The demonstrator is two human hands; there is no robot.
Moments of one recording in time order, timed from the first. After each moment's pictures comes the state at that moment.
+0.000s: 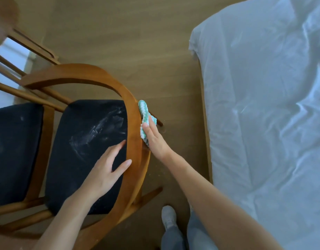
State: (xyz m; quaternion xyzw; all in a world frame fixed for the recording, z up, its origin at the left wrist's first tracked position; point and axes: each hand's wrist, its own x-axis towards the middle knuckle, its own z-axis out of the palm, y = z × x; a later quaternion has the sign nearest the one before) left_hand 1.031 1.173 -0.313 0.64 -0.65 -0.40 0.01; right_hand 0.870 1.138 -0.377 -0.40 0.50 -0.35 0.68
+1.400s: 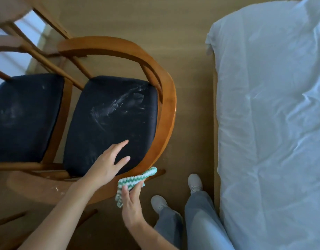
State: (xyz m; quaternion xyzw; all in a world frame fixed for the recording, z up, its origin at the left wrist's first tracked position) left_hand 1.135 1.266 -0.313 0.65 -0.65 -0.39 -0.02; right_hand 1.052 1.378 -0.361 -0.22 0.53 -0.31 0.76
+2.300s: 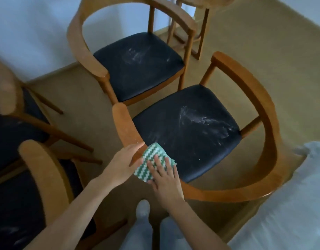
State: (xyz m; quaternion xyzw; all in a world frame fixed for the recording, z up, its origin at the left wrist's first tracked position) left_hand 1.267 1.397 -0.311 0.80 -0.44 -0.33 0.22; right_hand 1.105 1.324 -0.365 -0.94 0.29 0.11 0.14
